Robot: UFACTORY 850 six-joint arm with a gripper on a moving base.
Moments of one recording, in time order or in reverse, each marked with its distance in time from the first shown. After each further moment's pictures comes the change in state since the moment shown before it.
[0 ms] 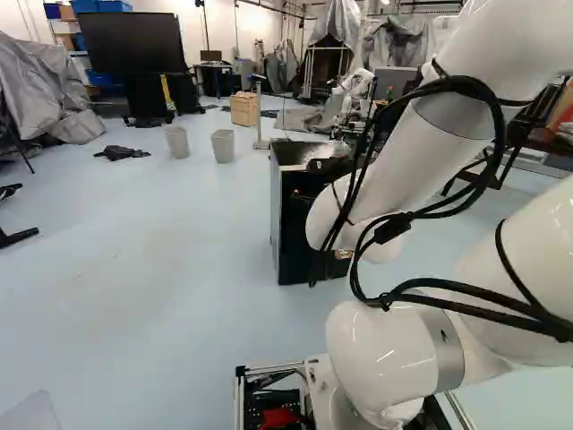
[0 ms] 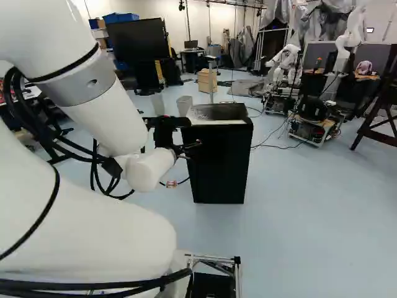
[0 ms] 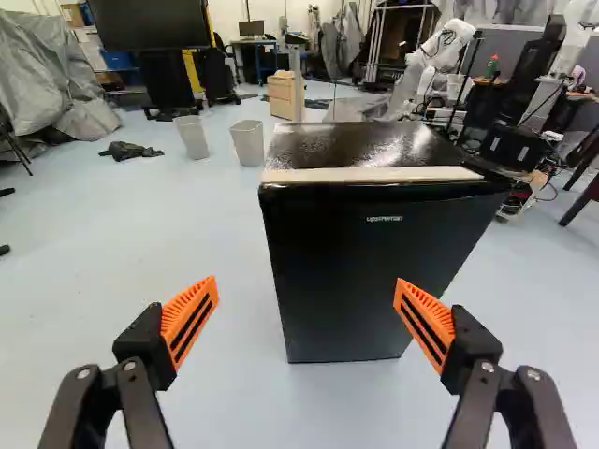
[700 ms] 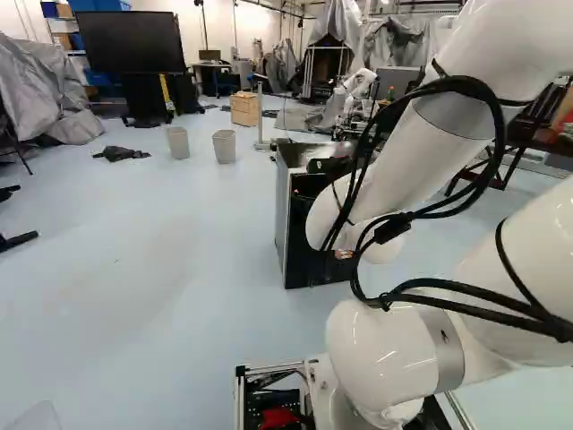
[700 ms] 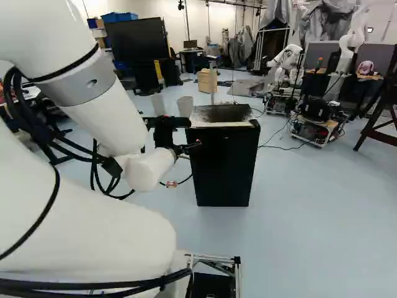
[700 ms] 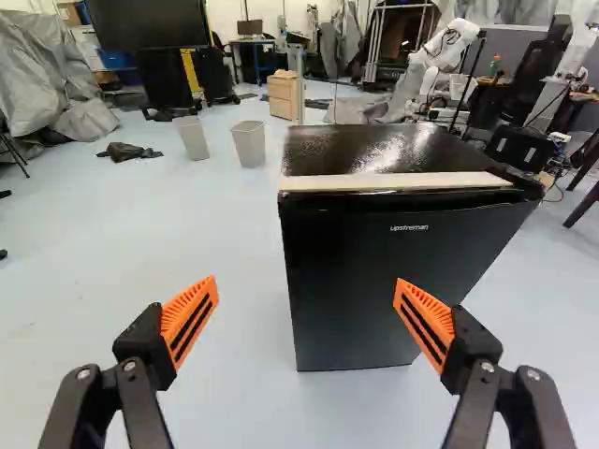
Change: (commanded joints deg) arm 0.0 0.0 0.0 0.0 0.0 0.0
